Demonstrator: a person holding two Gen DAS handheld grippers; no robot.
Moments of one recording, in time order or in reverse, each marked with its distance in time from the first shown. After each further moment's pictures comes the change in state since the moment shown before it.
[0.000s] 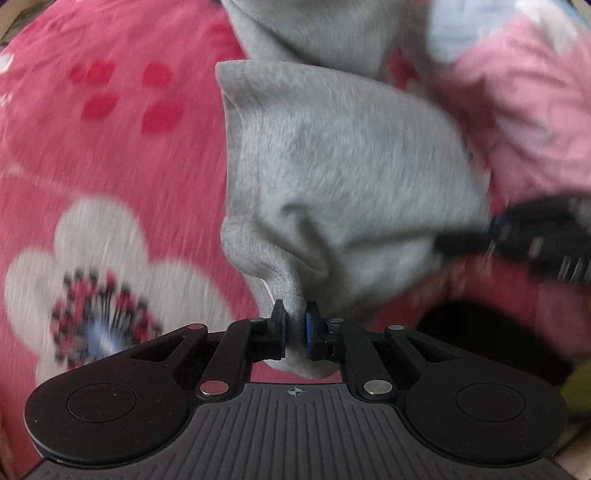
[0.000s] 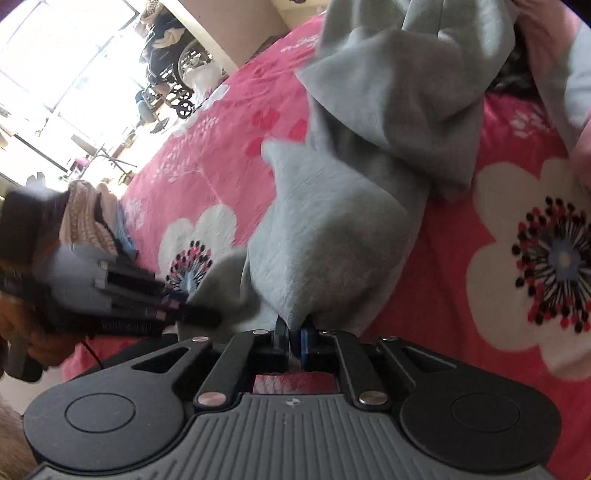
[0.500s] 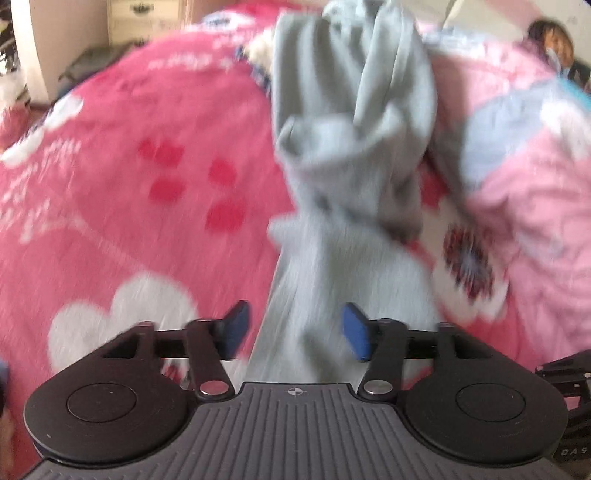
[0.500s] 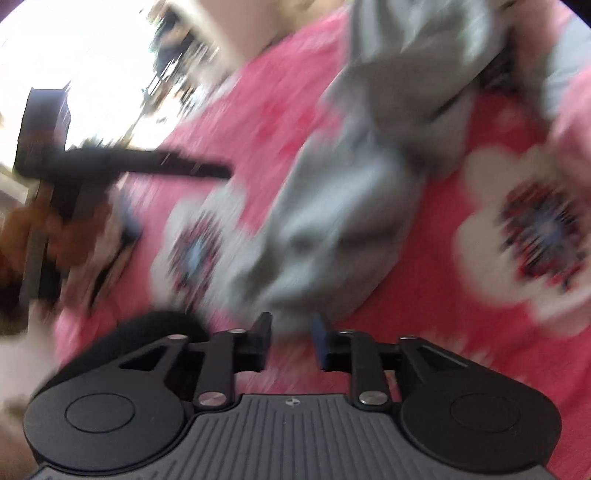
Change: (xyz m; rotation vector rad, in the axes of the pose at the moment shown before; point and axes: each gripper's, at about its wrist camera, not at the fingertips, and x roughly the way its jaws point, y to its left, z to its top) left arm -0.040 0.000 0.024 -0.107 -0.376 0.049; right arm -0.045 0.008 -0.027 -0.008 -0.104 -0.091
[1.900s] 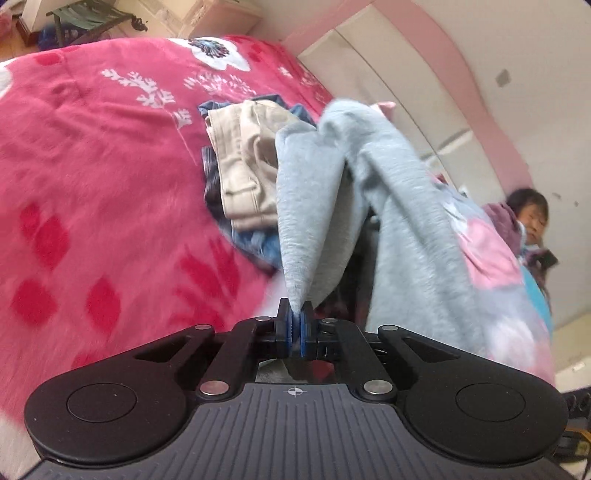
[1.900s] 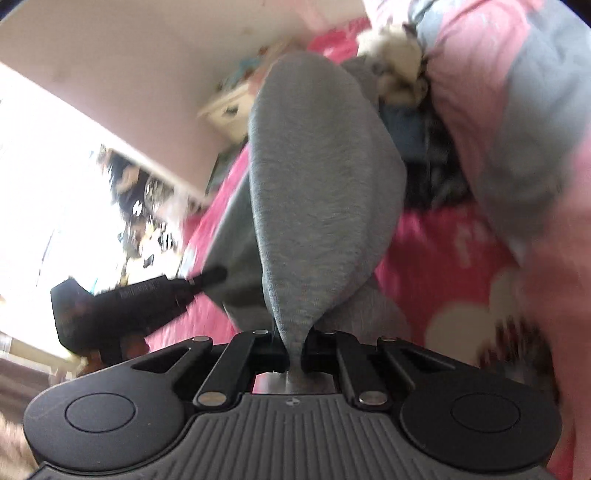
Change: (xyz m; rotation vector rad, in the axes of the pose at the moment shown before) left arm 0.050 0.050 0.105 -0.395 -0.112 -0.320; right arm -0.003 -0.082 0.166 0.323 -0.112 0.128
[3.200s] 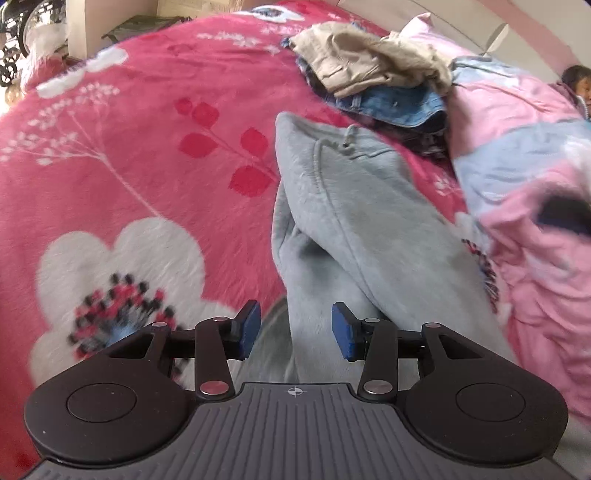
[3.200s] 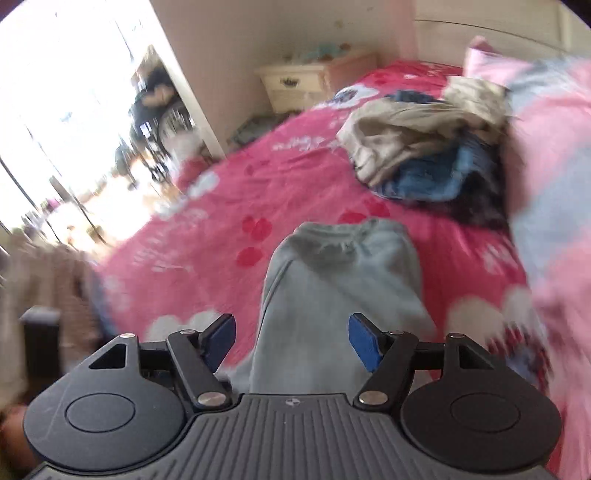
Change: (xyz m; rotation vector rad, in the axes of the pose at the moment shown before) left arm -0.048 0.040 -0.149 0.198 0.096 0.360; right arm 0.069 0.135 -0.074 -0.478 -0.033 -0.216
